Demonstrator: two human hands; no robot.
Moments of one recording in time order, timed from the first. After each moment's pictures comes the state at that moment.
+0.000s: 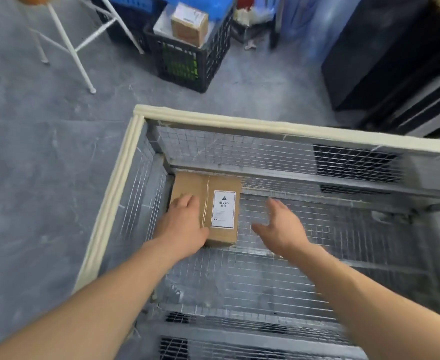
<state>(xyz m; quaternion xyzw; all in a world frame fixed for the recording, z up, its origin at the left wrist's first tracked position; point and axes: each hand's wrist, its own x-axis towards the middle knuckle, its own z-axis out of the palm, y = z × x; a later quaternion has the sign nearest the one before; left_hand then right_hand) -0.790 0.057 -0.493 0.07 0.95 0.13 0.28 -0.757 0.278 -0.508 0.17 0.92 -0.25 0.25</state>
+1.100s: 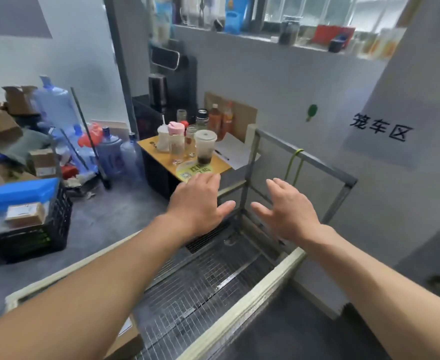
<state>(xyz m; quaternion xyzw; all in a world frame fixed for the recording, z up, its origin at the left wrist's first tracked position) -0.612 0.308 -0.014 0.56 0.81 0.16 -0.04 -0.439 0.435 -0.019 0.38 0.91 -0.04 -0.14</state>
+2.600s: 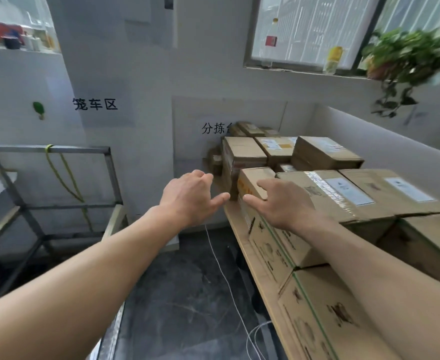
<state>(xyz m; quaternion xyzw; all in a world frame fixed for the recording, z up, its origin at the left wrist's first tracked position) -0.211 0.214 0.053 0.88 0.44 0.18 0.02 -0.018 0.124 0.070 0.77 0.62 0.05 -0.13</state>
